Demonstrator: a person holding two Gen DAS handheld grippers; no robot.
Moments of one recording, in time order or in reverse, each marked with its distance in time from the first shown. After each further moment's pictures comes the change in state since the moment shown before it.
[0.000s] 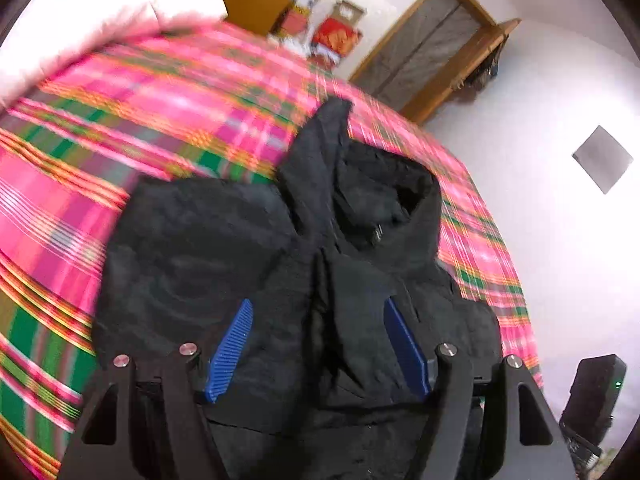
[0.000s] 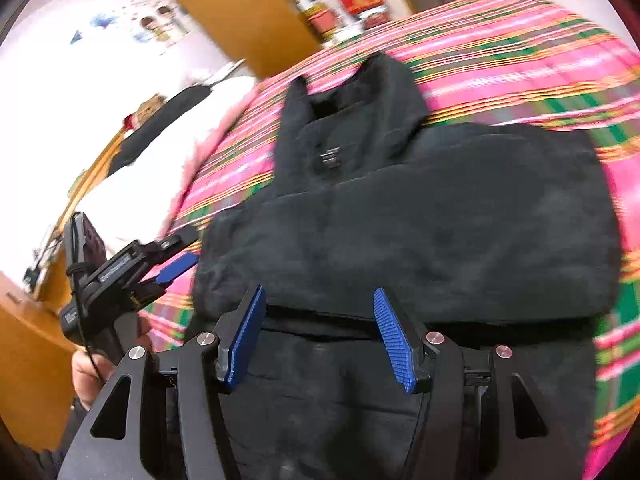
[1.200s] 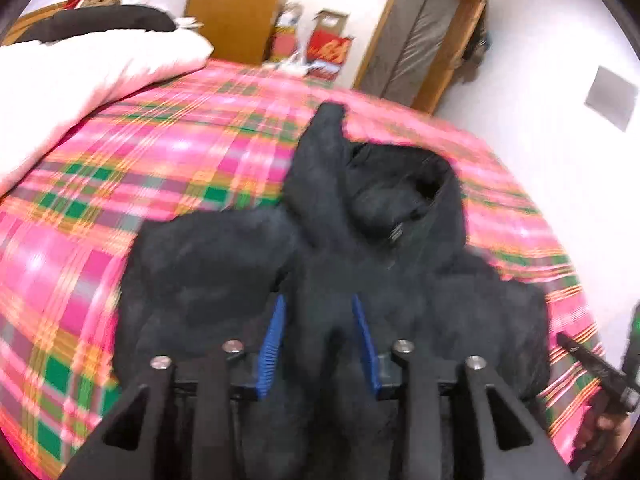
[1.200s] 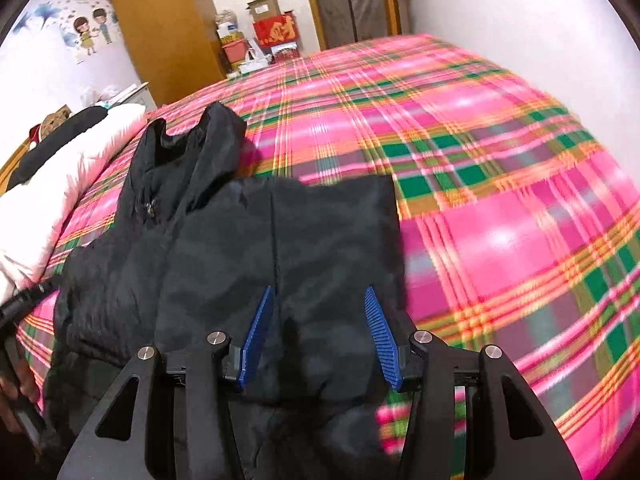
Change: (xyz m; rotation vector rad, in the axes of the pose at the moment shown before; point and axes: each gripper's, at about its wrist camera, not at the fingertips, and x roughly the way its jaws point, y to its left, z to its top) left arm 0.010 -0.037 0.000 0.210 -0.116 0.157; right arm -0.023 -0.092 0.043 -0.070 -0.112 -0.395
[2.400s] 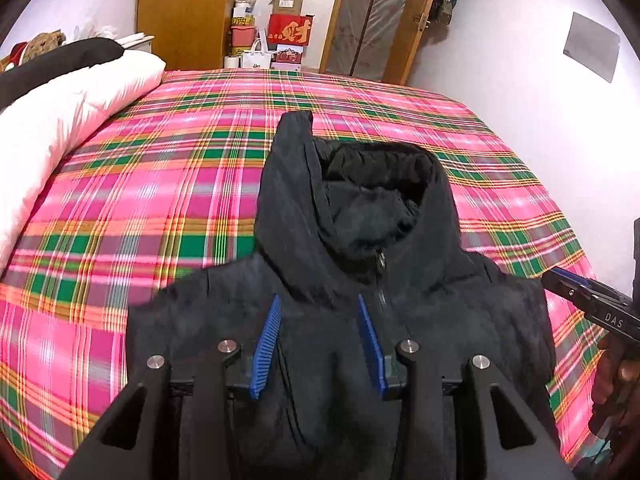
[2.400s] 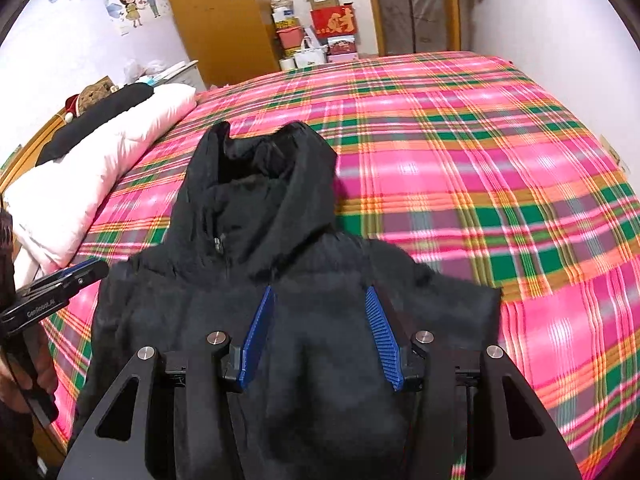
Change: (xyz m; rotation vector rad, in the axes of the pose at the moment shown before) left arm 0.020 -0.022 0.069 0.171 0.115 0.027; right arm 0.022 0.088 0.076 -0.138 0.039 0.135
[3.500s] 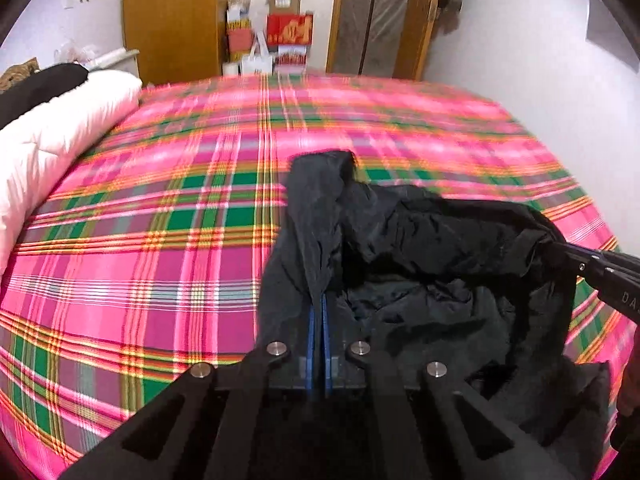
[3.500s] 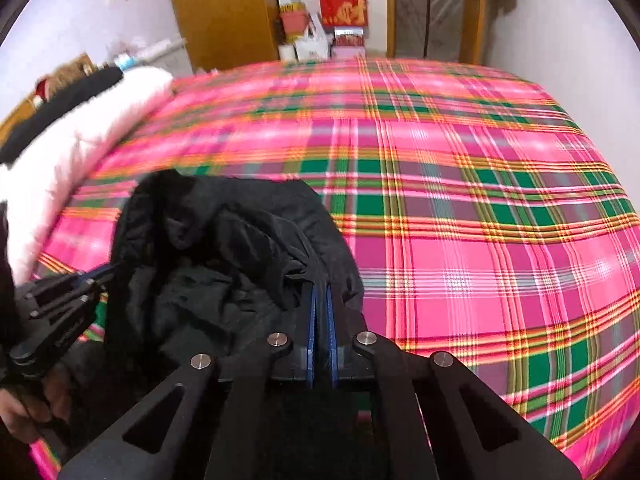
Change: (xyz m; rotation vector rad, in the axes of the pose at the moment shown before) left arm 0.129 -0.002 0.105 0.053 -0.025 0.062; right arm 0.100 0.017 0.119 -0.058 0.000 -0.048
